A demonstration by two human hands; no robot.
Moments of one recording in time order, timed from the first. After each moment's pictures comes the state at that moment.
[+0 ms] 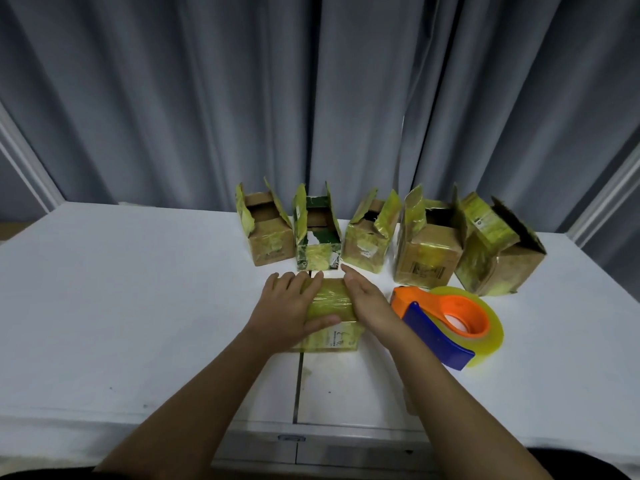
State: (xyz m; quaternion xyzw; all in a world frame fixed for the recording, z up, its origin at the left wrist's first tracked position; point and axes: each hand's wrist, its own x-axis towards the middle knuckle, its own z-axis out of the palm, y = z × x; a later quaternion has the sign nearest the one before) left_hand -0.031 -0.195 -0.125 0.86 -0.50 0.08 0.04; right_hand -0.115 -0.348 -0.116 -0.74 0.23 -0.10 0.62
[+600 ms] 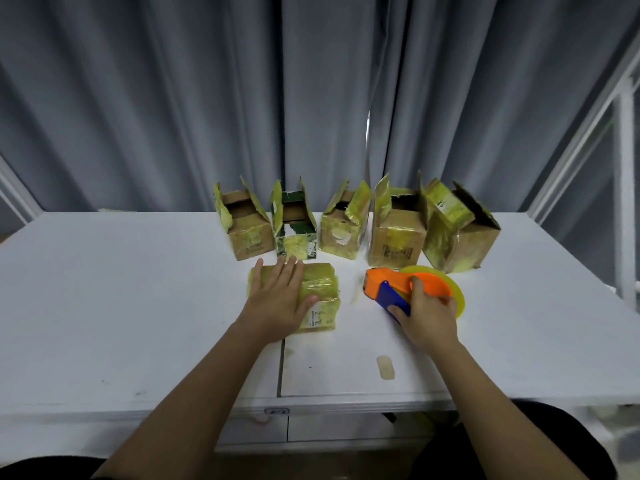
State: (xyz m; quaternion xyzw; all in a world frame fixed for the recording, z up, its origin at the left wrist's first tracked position) left_hand -0.063 -0.205 -0.113 0.89 -0.45 0.03 0.01; right_hand -0.226 -0.416 -0.139 -0.93 0.36 -0.09 0.10
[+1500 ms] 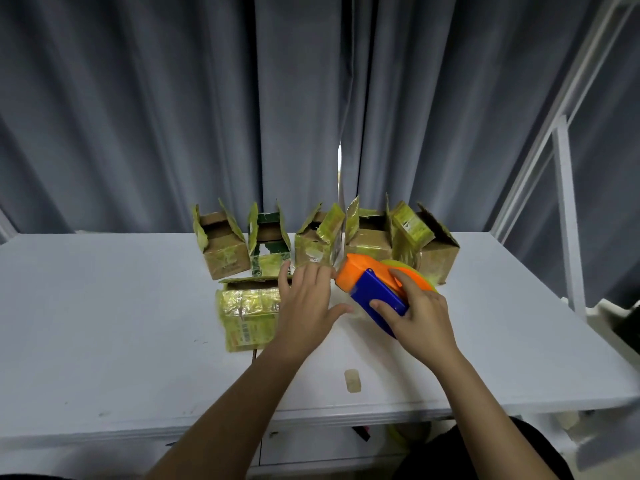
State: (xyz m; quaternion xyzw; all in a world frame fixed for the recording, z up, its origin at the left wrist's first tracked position) left_hand -0.134 -0.276 -0.086 0.83 -0.44 0.23 0.25; right_hand -0.274 -0.403 -0.069 -0.89 0.26 -0.27 0.24
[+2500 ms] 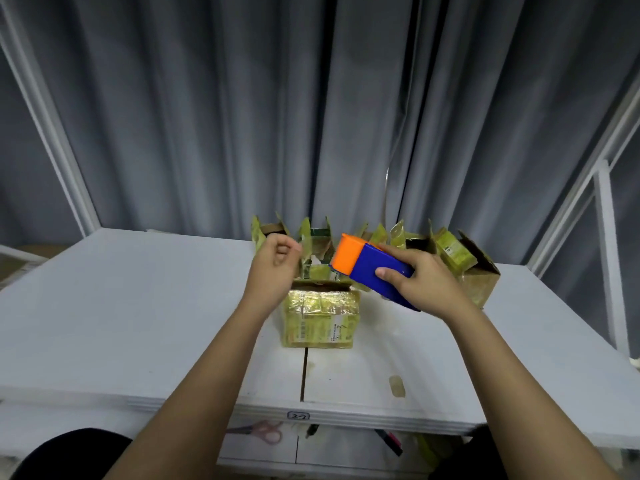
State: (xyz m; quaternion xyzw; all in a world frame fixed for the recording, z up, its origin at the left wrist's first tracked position) left_hand -0.089 -0.148 -0.002 0.71 -0.25 0.02 0.66; right_hand -0.225 -0.340 0.024 -0.94 0.17 -0.20 0.23
